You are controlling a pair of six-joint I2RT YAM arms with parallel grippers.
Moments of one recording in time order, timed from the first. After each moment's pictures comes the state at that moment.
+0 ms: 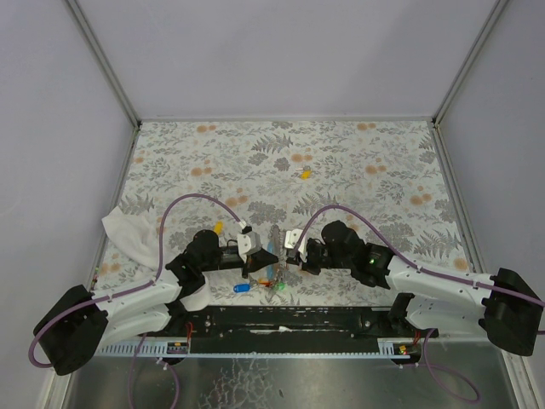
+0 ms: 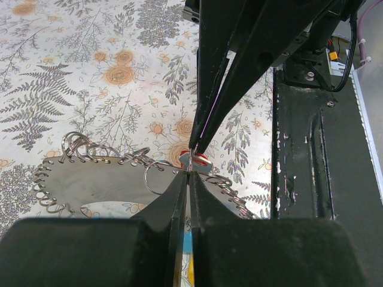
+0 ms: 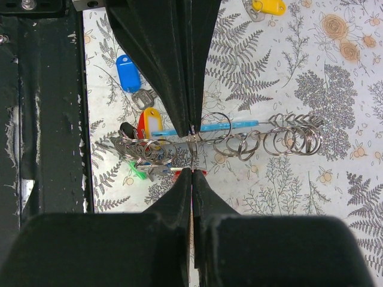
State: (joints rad) left arm -0.78 0.97 0.22 0.59 0.61 0.06; right arm 1.00 1.07 0.54 0.02 -0.30 -0.33
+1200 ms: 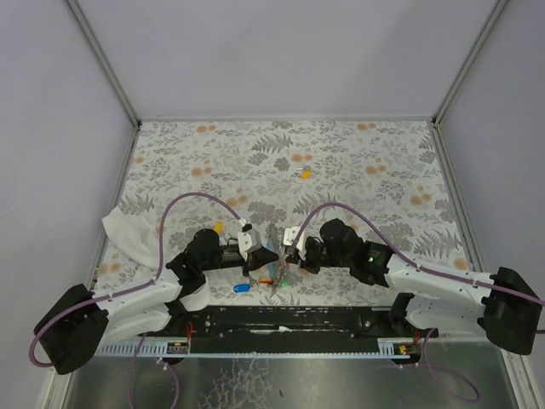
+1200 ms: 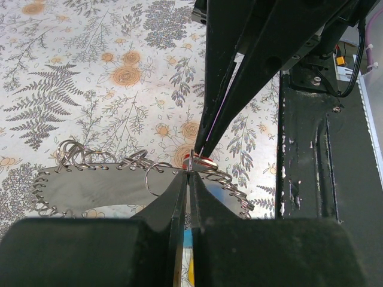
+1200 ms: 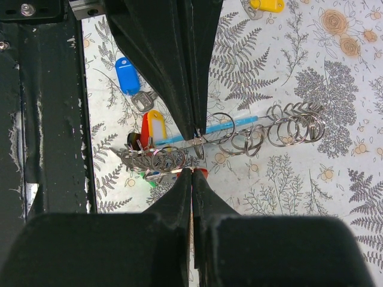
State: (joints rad) left arm -0.78 0.98 0.23 0.59 0.59 0.05; right arm 1.00 1.08 0.57 -0.01 -0.30 -0.30
